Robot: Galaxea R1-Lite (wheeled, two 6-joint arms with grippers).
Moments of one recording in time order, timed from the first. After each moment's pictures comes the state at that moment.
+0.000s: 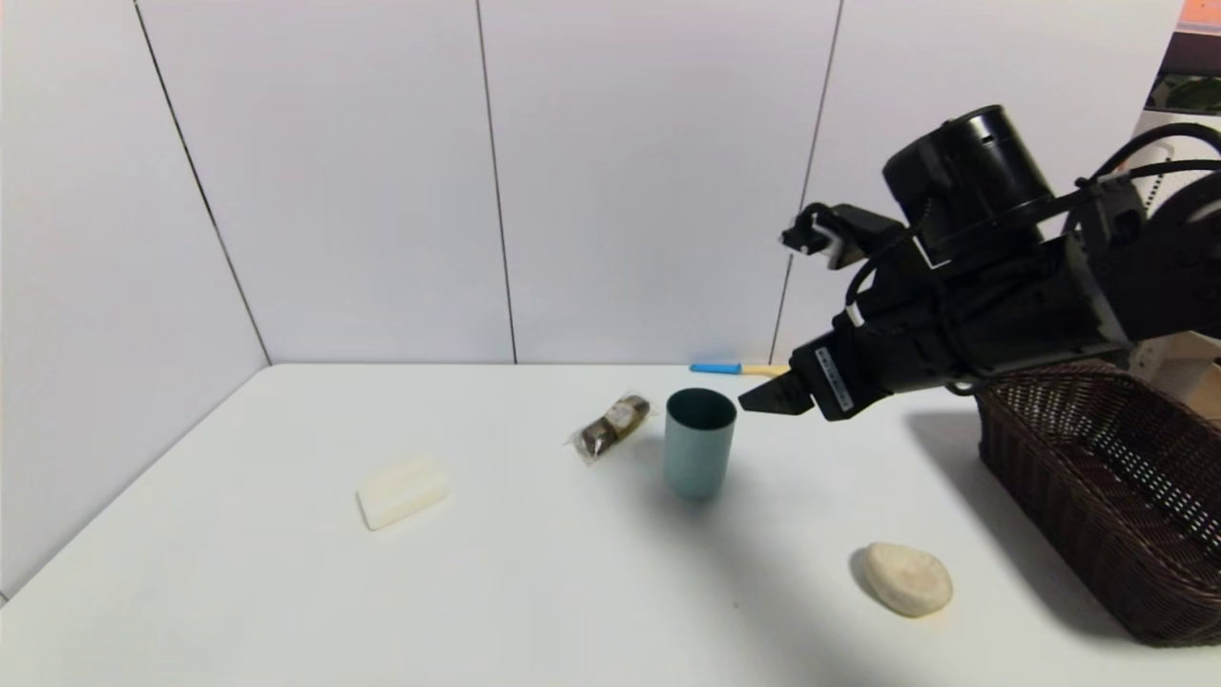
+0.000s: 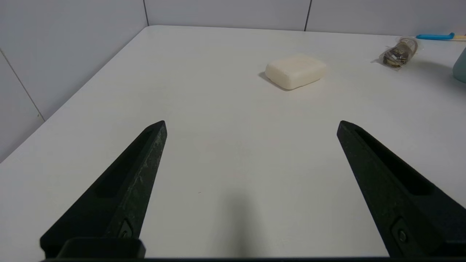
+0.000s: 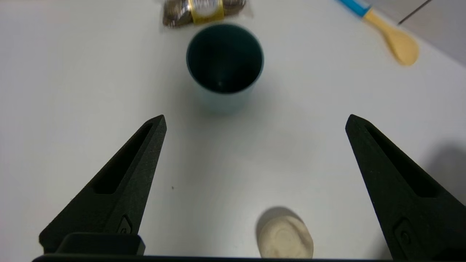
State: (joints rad) left arm 0.01 0.00 0.00 0.00 0.02 -0.05; right arm 0.52 1.72 -1.43 0.44 -0.01 -0.09
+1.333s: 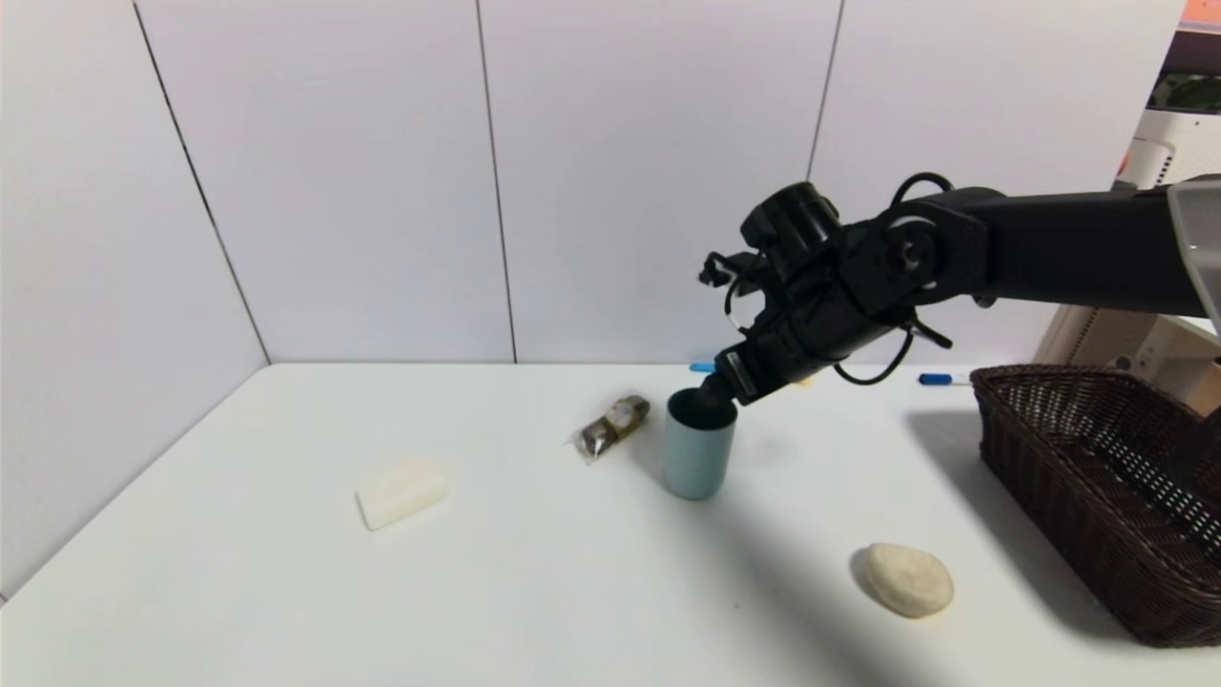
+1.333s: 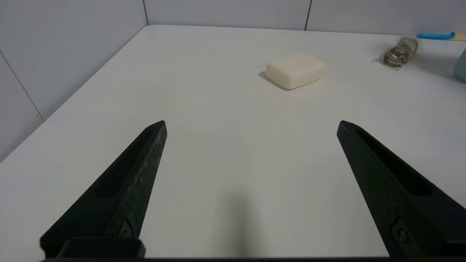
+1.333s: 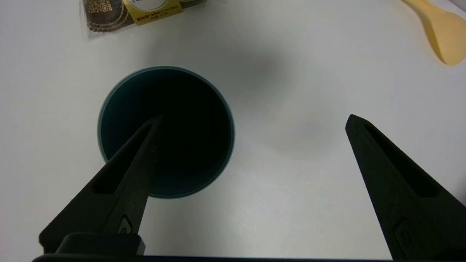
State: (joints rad) left arm 0.01 0.00 0.00 0.00 0.02 -0.05; right arm 0.47 2.12 -1.82 0.62 -0.04 -0.09
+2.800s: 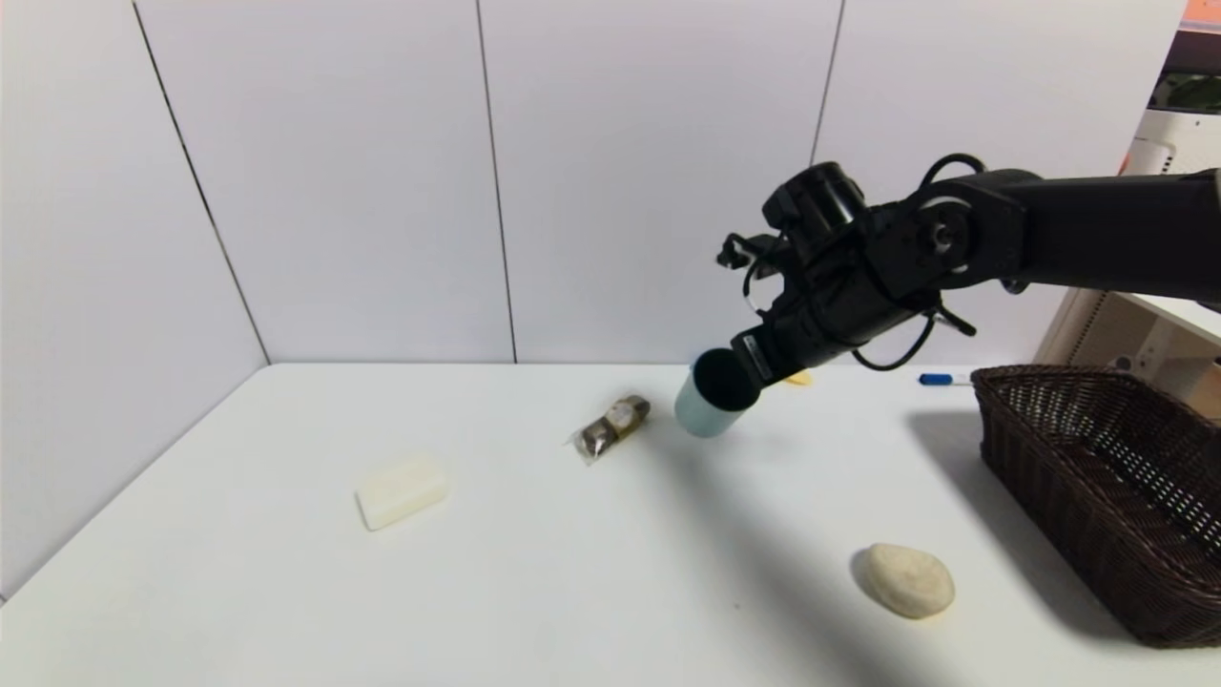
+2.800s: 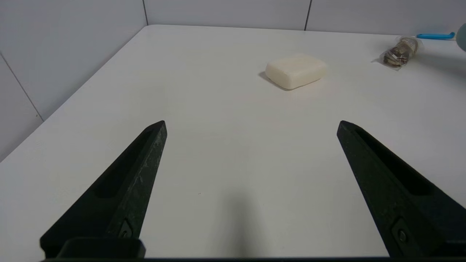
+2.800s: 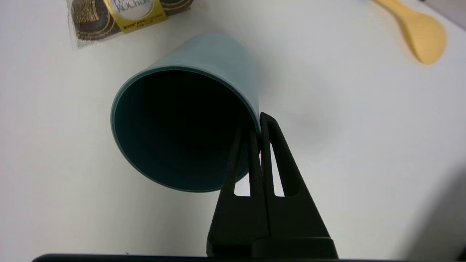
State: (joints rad) left arm 0.01 0.00 0.00 0.00 0.02 -0.05; right arm 0.44 2.08 -1.82 0.61 -0.05 -0.09
